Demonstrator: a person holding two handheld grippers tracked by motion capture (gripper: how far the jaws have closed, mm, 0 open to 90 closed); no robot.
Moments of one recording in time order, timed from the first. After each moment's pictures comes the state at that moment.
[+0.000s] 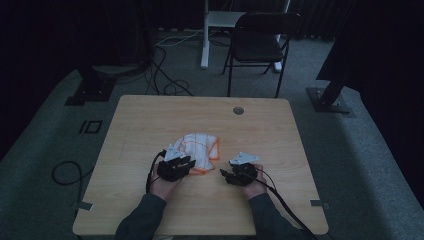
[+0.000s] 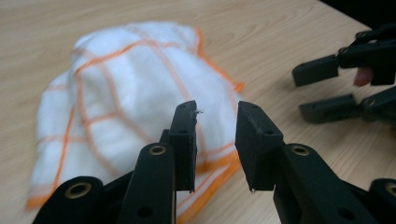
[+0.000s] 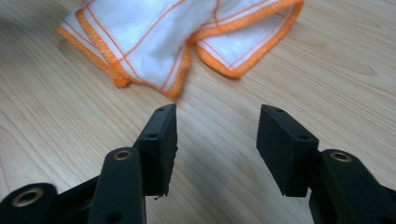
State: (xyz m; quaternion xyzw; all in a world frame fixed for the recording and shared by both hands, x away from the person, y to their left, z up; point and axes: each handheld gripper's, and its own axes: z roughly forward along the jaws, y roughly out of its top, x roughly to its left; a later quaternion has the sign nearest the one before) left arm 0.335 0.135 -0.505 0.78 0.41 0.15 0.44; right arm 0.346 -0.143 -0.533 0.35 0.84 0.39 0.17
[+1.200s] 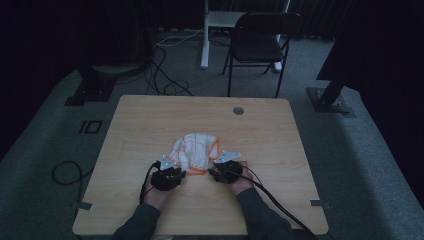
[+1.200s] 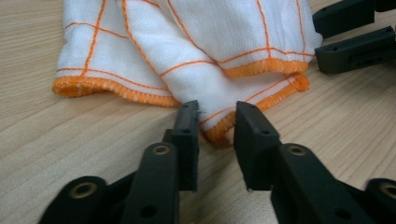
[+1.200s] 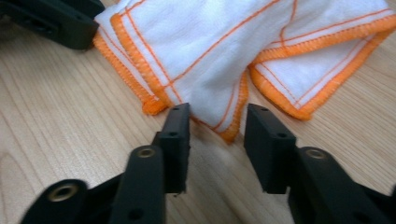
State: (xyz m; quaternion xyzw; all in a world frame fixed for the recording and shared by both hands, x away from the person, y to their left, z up) left arm 0.327 0.150 -0.542 0.79 0.46 0.14 0.38; right arm 0.362 -0.101 -0.543 0.30 0.87 0.37 0.15
